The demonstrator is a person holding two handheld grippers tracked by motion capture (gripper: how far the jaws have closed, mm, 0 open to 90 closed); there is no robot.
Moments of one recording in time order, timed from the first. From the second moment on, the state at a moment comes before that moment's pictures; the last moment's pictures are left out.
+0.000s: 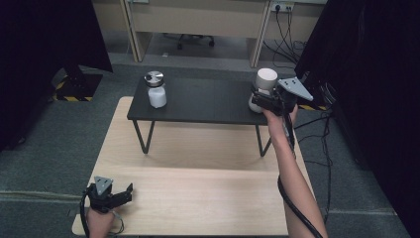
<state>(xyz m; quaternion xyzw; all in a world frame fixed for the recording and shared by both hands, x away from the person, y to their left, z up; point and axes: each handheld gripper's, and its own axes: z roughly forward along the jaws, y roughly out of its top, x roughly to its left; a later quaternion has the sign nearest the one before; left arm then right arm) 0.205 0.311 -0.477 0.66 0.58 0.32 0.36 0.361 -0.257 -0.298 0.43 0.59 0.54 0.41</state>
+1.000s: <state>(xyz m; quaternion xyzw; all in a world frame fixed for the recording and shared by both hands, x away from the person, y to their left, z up) 0.203 0.313 -0.477 0.66 0.58 0.31 0.36 0.285 -0.277 -0.349 0.46 0.59 0.52 0.42</state>
